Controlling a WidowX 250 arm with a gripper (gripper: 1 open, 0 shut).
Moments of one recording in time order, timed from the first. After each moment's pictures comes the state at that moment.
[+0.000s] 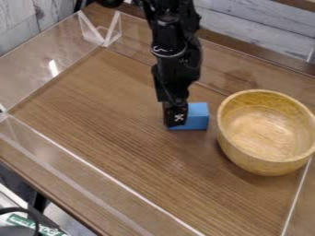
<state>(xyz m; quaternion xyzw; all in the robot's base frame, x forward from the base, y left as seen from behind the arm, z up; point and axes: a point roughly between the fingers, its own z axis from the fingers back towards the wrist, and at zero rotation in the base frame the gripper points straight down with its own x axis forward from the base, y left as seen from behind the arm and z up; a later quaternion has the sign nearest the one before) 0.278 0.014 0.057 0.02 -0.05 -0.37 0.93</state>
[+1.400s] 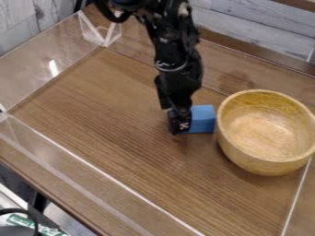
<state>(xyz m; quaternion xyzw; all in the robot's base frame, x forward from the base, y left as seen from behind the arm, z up) 0.290 0.013 0.030 0.02 -0.07 -0.34 0.94</state>
